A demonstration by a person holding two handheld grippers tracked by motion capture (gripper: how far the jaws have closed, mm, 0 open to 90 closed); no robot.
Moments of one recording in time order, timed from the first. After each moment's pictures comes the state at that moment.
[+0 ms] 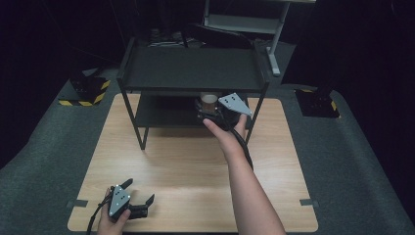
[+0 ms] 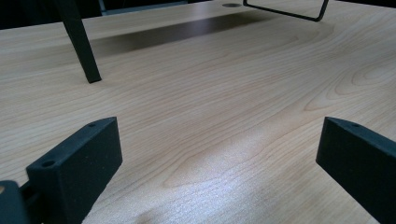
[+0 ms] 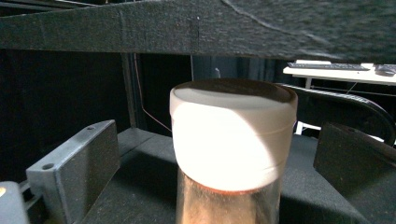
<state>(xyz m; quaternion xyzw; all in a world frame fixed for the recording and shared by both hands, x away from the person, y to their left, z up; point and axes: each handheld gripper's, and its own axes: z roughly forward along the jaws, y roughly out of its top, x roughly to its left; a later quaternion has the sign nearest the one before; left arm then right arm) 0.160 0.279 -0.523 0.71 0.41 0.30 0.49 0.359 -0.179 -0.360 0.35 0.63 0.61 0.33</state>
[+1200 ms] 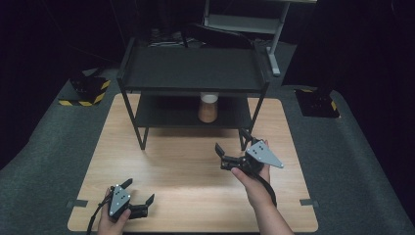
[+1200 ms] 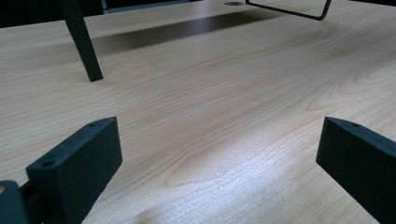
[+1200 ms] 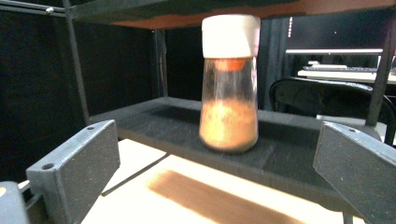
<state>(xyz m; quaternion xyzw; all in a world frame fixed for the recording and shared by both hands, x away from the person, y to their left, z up) 0.159 0.277 -0.523 0.71 0.41 0.30 0.49 0.261 -0.265 -0.426 0.31 0.63 0.64 0.31</state>
